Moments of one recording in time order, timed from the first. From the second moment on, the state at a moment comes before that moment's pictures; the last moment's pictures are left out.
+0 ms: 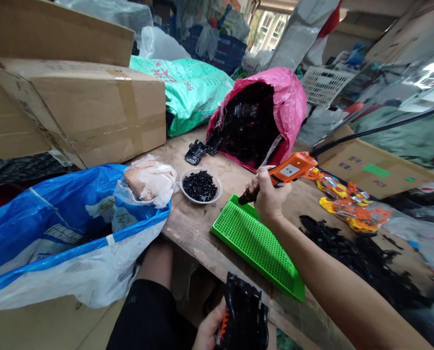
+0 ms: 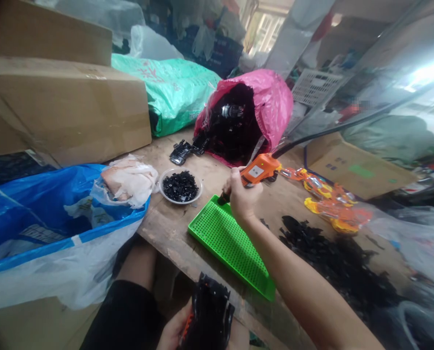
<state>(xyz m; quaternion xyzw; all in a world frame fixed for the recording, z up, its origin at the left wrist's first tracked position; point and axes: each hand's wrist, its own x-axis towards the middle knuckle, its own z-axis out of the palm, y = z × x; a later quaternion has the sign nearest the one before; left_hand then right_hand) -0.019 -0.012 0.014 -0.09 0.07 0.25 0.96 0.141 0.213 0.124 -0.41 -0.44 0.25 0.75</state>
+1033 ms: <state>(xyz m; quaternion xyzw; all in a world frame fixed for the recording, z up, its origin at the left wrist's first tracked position) -0.006 -0.016 0.043 -0.09 0.09 0.24 0.96 0.115 0.005 0.148 -0.34 -0.59 0.38 0.63</state>
